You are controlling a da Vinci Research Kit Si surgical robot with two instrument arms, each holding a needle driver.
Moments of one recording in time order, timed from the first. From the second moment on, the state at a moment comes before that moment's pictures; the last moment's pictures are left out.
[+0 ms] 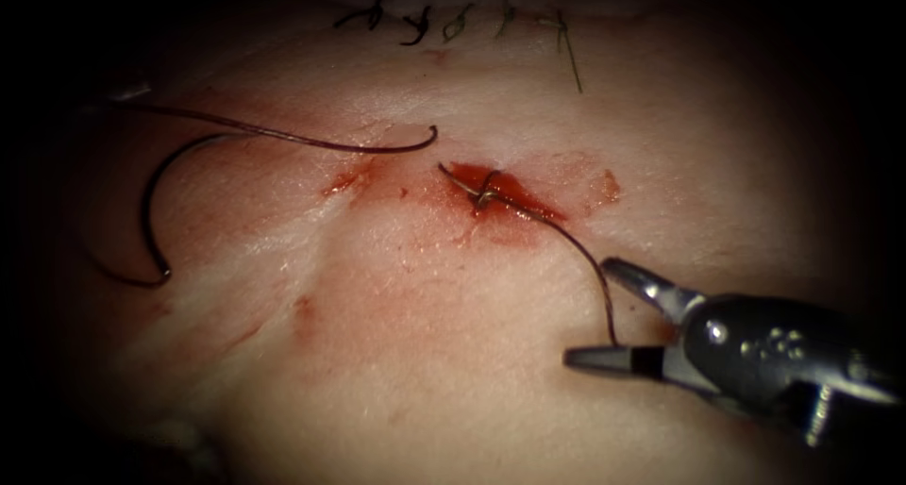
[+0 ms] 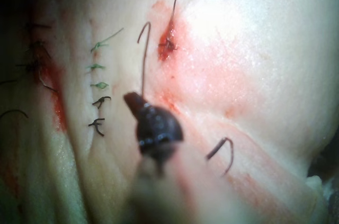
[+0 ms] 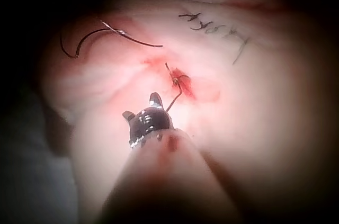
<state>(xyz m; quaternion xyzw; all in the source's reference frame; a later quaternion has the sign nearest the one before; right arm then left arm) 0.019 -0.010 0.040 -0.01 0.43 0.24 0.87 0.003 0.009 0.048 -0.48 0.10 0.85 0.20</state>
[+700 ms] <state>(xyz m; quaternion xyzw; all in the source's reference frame) 0.012 -0.014 0.038 -0.03 0.41 0.27 0.87 -0.001 0.002 0.046 -0.50 -0.06 0.80 0.31</state>
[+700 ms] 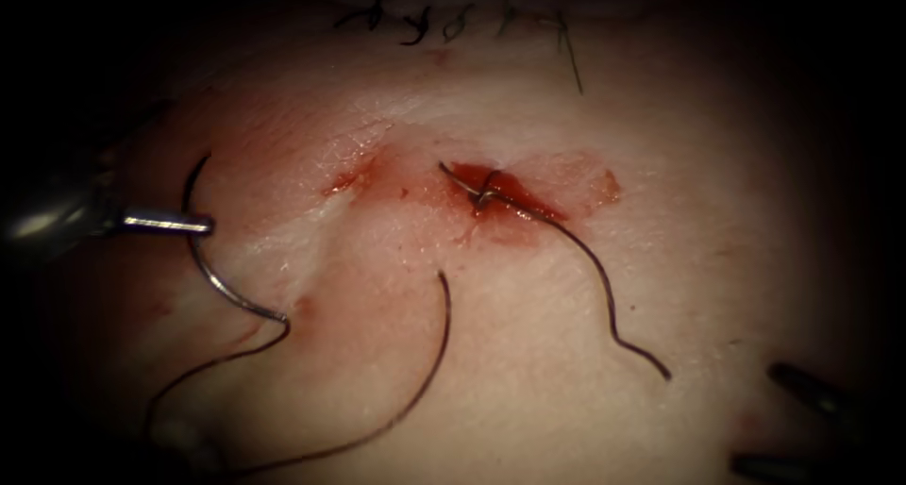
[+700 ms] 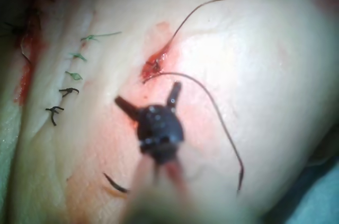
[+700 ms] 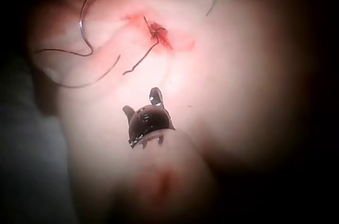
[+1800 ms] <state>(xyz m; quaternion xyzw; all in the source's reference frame) 0.012 -0.013 0.038 -0.03 0.42 0.28 0.86 -0.023 -0.008 0.045 -0.54 -0.02 0.83 0.15</state>
